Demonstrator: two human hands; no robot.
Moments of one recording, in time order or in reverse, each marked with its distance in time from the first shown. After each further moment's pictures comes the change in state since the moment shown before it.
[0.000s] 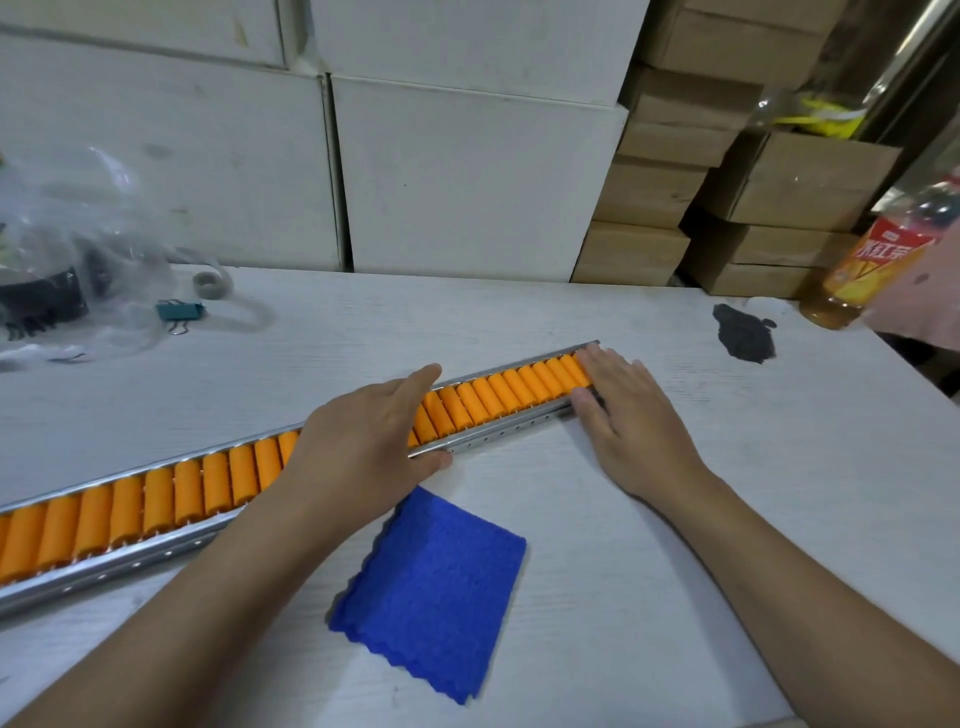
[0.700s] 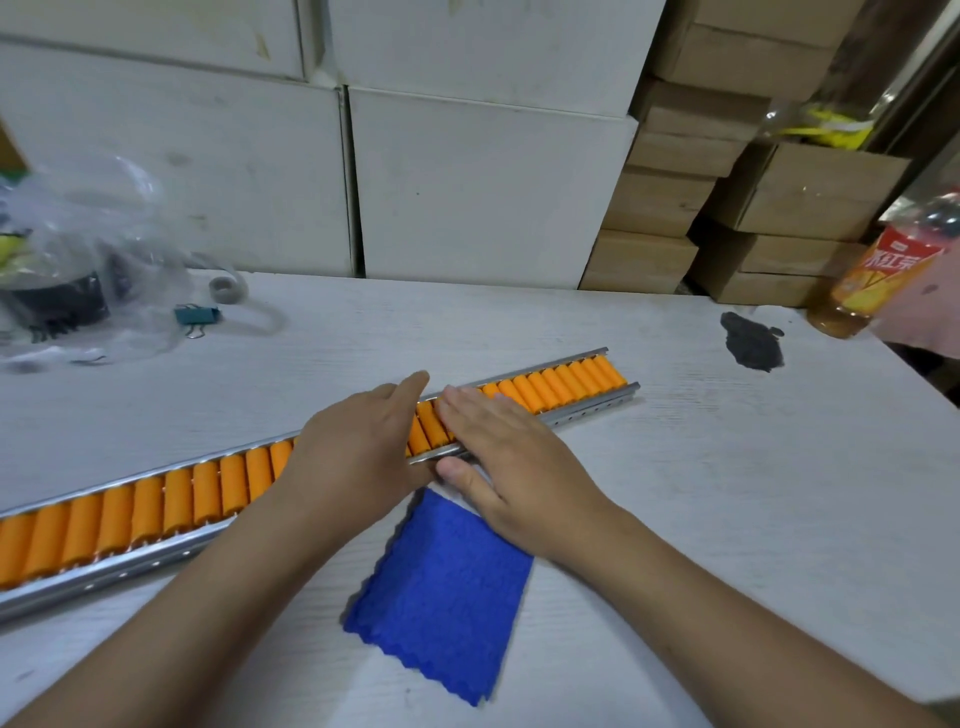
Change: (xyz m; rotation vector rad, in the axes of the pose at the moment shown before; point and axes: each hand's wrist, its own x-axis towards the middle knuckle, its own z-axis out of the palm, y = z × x) left_hand -0.003 -0.008 -0.003 0.029 0.008 -0.026; right_hand -0.013 -0.109 0.015 0.052 -0.171 -0.372
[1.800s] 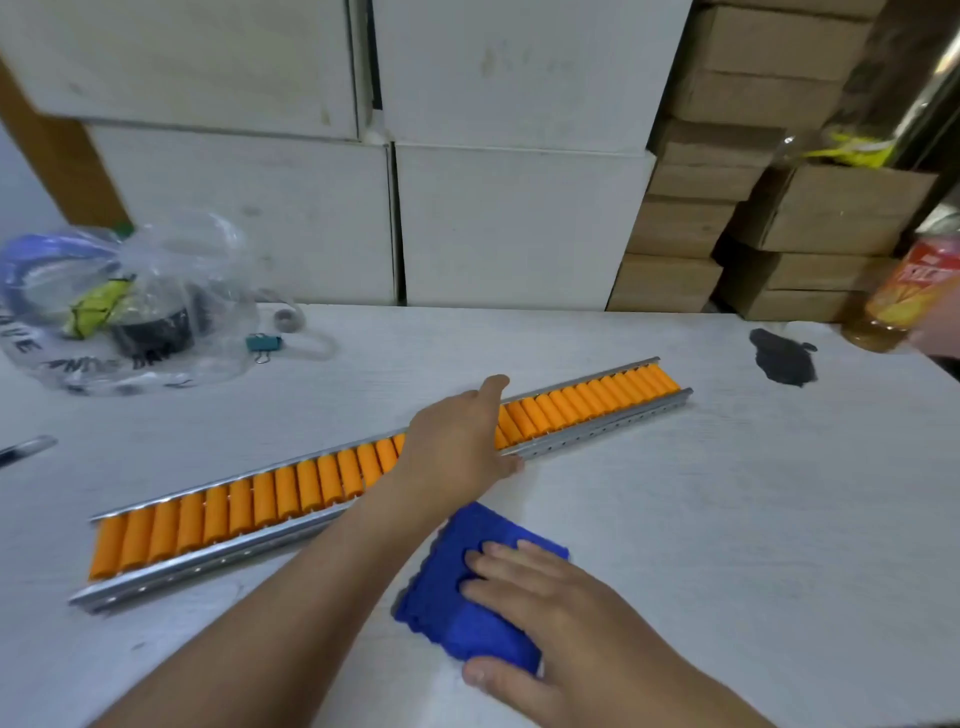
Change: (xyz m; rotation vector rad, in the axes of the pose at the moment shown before) left_hand 0.026 0.024 0.011 -0.070 0.013 0.008; right_hand -0.080 -0.057 -0.004 0.105 -0.176 -0.036
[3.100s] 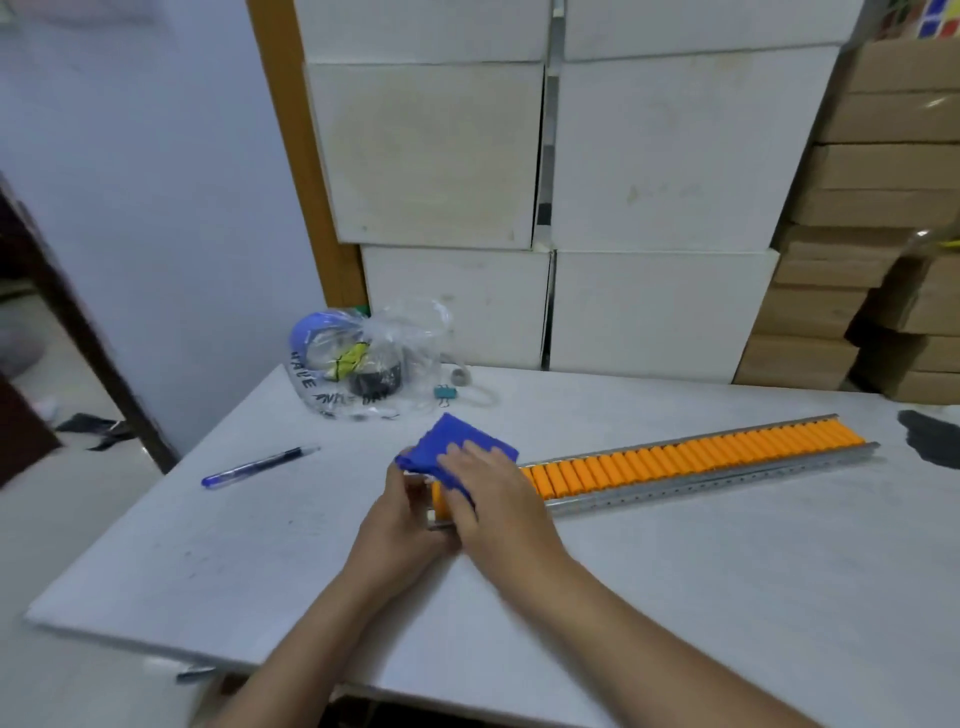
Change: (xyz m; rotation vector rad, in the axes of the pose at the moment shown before) left_hand -0.154 -0.133 -0.051 -0.554 0.282 -0.451; right_hand 0.140 -0.118 0.018 0.263 0.453 -0.091
